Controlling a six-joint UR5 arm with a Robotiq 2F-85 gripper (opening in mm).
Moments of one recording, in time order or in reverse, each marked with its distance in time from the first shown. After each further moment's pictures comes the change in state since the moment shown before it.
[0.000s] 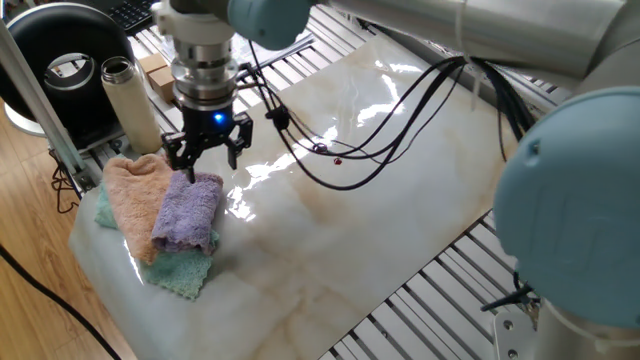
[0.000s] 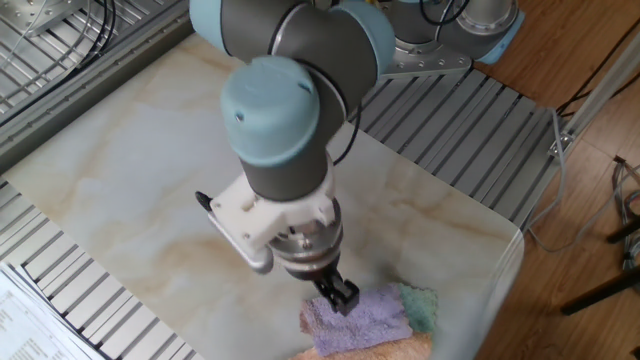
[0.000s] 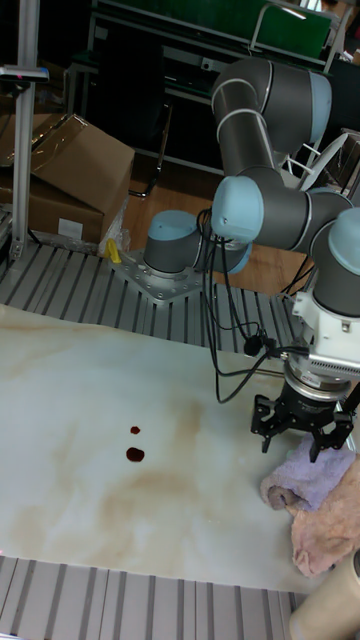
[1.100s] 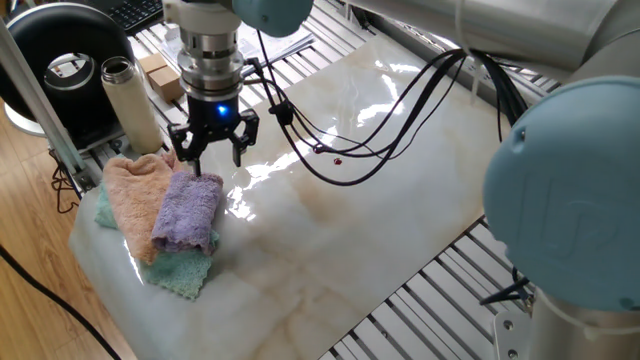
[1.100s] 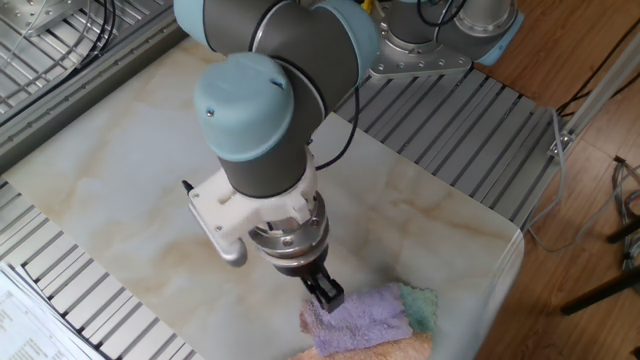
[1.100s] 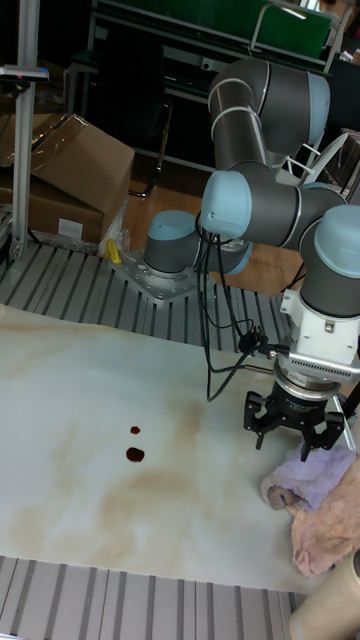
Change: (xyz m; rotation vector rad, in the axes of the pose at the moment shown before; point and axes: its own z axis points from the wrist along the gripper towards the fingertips) arm 0.001 -0.014 -0.007 -0.013 0.041 0.064
